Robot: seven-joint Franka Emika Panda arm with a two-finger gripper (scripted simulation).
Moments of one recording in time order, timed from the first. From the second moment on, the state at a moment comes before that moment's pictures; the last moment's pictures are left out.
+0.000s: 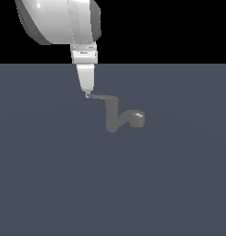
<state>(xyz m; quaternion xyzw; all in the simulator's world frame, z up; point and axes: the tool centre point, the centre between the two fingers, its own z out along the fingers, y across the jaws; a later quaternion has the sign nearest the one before) 0.058 0.096 0.173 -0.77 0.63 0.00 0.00</state>
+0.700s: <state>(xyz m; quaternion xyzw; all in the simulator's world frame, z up) 0.026 0.097 0.175 -0.78 0.63 0.00 0.00</state>
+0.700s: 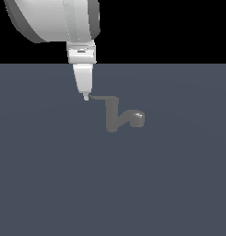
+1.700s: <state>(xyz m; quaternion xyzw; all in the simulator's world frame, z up) -0.022 0.054 0.176 -0.78 0.63 0.00 0.00</state>
